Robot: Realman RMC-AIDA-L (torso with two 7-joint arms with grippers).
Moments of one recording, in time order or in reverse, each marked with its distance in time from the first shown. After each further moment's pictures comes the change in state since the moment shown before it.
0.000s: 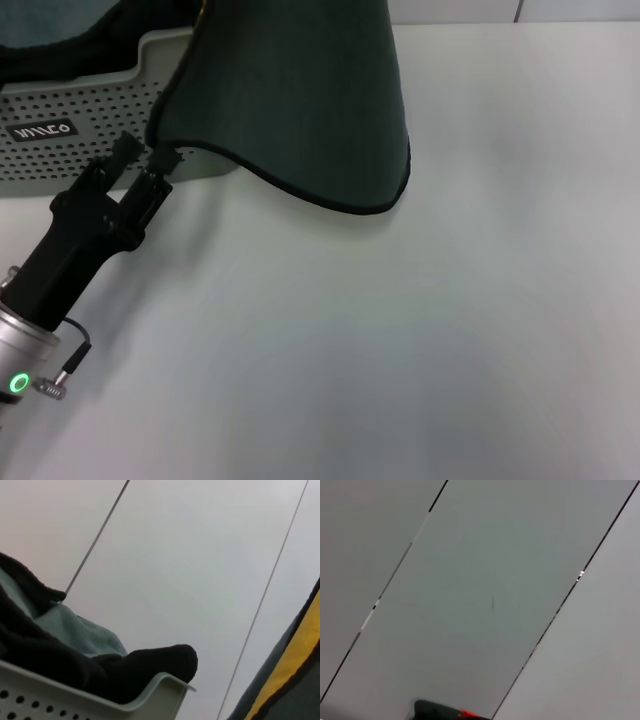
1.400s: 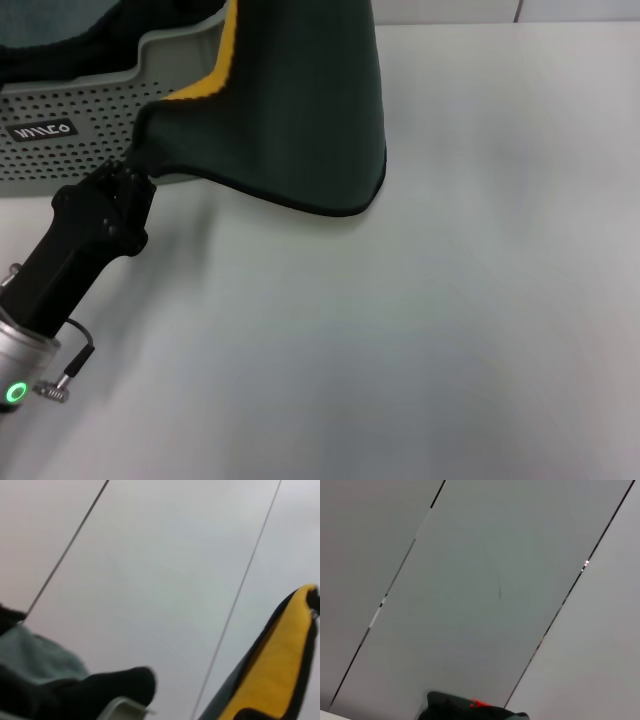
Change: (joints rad) left arm -0.005 0.000 0.008 -0.015 0.015 0.095 0.014; right arm -0.025 0.002 -0.026 0.010 0.000 0.000 0.015
